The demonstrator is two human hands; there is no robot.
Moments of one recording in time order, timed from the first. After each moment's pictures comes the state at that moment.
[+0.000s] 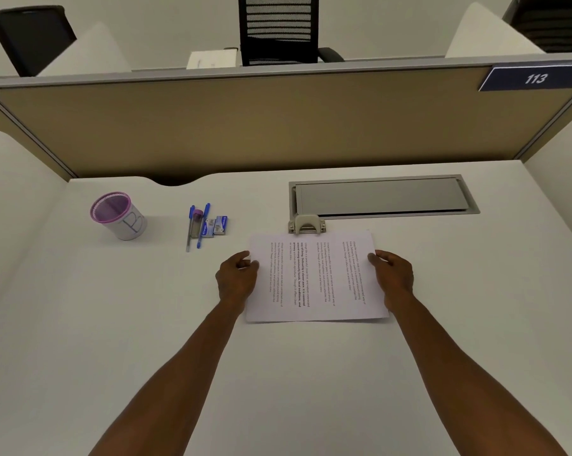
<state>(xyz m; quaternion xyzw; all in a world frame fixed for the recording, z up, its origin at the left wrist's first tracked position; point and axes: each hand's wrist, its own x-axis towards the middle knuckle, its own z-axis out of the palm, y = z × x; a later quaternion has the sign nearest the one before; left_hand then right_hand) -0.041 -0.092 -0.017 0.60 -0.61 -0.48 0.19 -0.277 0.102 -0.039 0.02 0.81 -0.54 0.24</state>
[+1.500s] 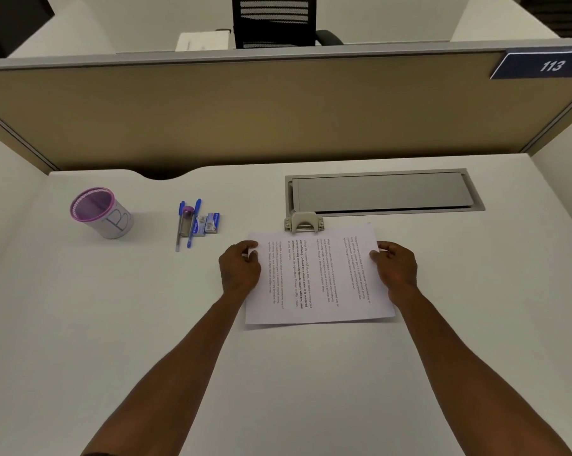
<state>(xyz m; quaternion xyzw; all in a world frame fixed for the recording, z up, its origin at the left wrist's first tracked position) -0.068 -0.109 -0.035 0.53 -0.72 -0.39 0.23 -0.297 0.092 -0.038 -0.03 0.84 -0.49 0.23</state>
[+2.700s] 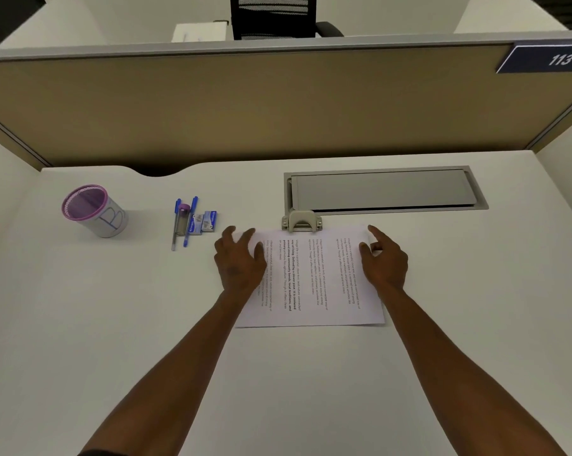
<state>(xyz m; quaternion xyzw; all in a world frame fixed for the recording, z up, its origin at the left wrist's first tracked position) -0.078 -0.113 -0.042 0.51 -0.81 -0.24 0.17 -0.282 0.073 -0.037 -0.16 0.89 -0.42 0.11</state>
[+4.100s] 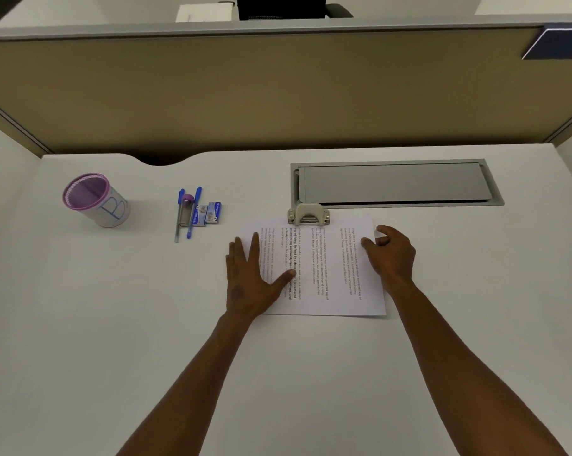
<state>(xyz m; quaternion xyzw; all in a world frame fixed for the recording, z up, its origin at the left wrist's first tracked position) -0.047 -0.079 -0.052 0.46 -0.82 -0.32 0.07 -0.288 0.061 -0.037 -0.12 0.89 -0.42 0.15</state>
